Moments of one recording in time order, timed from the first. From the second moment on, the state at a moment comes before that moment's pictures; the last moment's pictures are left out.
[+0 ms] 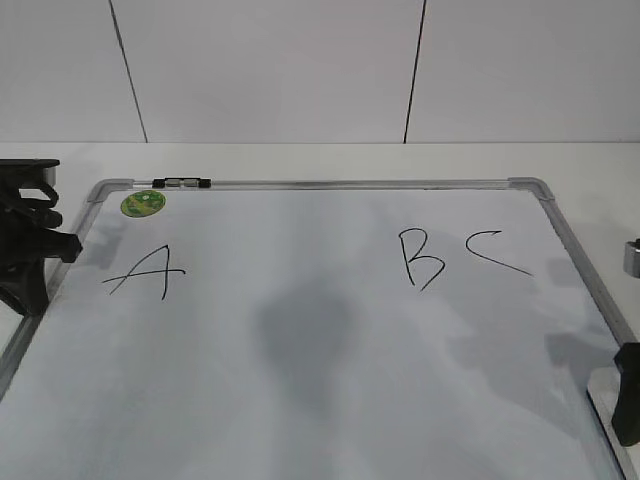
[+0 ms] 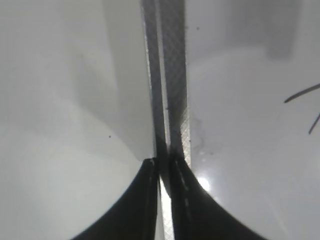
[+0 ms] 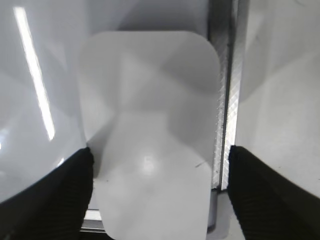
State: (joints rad) left arm -0.10 1.94 -1.22 -0.07 0.92 0.02; right arm 0.03 1.46 -0.74 0.12 0.99 -0.02
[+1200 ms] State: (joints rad) left arm -0.10 1.94 -1.22 -0.07 0.91 0.02; right arm 0.03 1.53 -0.75 0.15 0.99 -0.02
